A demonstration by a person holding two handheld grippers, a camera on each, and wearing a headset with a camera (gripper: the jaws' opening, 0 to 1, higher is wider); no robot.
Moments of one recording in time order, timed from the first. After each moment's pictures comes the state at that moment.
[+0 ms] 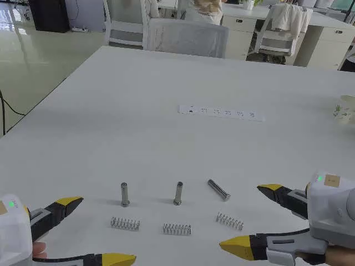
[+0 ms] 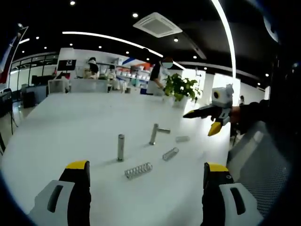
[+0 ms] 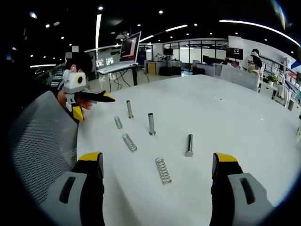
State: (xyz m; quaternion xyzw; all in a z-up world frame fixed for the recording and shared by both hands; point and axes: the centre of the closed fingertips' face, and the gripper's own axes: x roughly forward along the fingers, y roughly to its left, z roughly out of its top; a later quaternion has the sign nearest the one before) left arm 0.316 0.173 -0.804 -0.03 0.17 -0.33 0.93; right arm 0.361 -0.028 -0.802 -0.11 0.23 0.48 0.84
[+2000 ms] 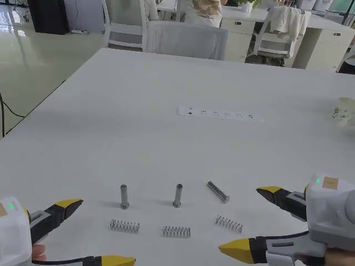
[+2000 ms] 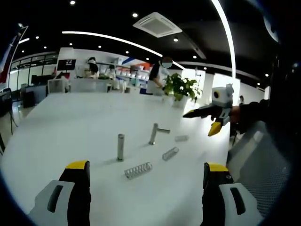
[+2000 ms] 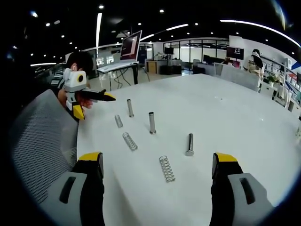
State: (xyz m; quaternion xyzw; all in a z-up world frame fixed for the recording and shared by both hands) left arm 0.315 0.175 -0.803 -0.03 0.17 -0.33 0.93; right arm 0.359 -0.026 -0.803 -0.11 0.23 0.48 0.84
